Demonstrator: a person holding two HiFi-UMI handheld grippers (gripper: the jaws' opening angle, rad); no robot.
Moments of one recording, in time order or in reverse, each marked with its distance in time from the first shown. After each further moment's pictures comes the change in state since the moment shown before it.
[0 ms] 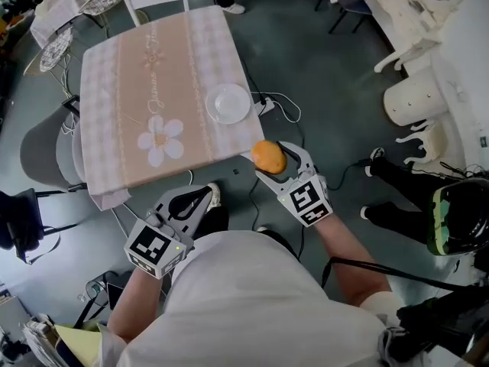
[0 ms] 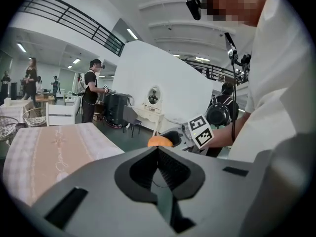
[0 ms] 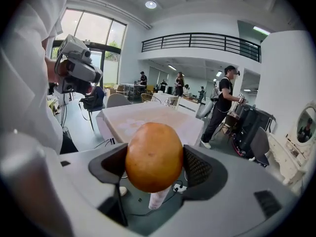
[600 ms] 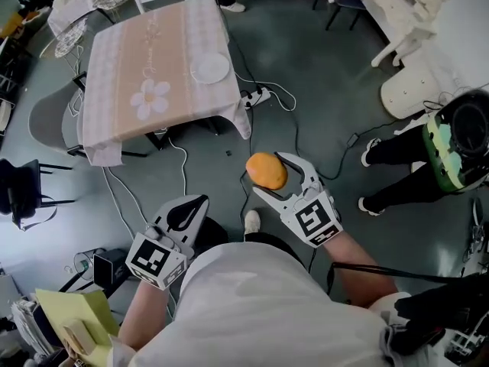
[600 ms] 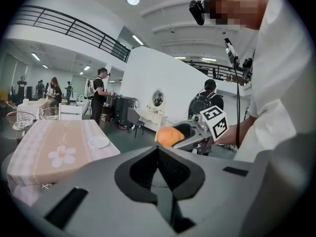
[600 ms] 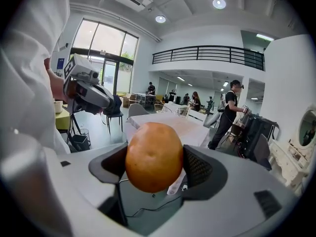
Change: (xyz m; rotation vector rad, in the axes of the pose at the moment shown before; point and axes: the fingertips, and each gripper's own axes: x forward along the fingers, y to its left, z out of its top) left arm -0.040 -0.215 -0.047 -0.033 -0.047 0.135; right arm -0.210 0.113 -0.039 -0.064 -0.120 0.085
